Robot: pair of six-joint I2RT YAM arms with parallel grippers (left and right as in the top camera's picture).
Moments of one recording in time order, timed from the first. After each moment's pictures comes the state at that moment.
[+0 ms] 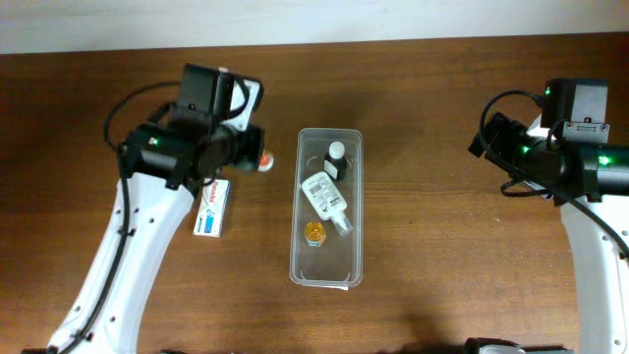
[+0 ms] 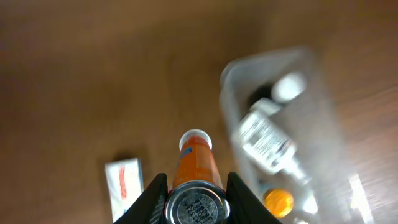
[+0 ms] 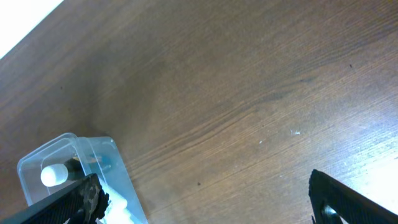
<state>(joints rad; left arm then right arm) -0.32 1.53 1.61 -1.02 0.06 -0.02 -0.12 1.35 1.45 -1.12 -0.04 0.49</state>
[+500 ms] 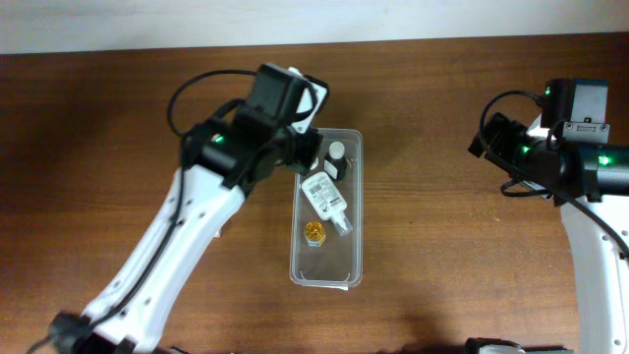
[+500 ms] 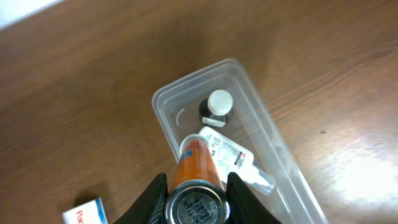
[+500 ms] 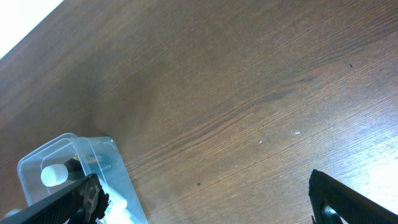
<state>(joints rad) -0.53 1.64 1.68 -0.98 0.00 -0.02 -0.12 1.35 1.45 -1.12 -0.04 0.49</state>
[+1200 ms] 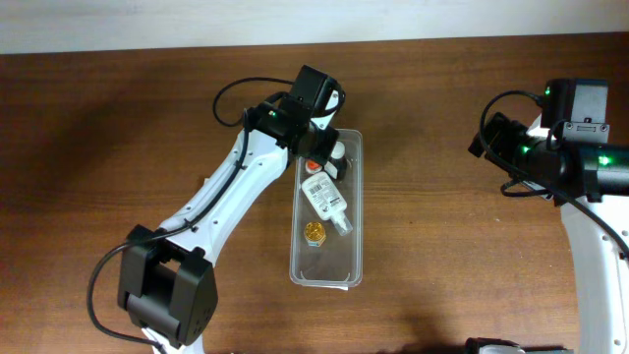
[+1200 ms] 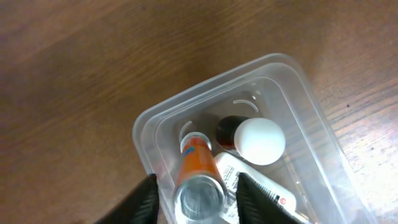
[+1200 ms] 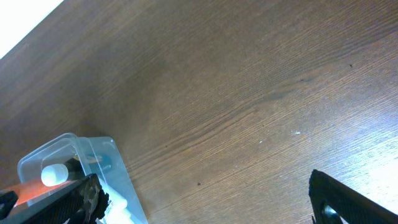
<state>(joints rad) -0.54 1.92 1.68 -0.82 -0.05 -0.01 -0.12 1.35 1.45 -1.12 -0.04 0.49</state>
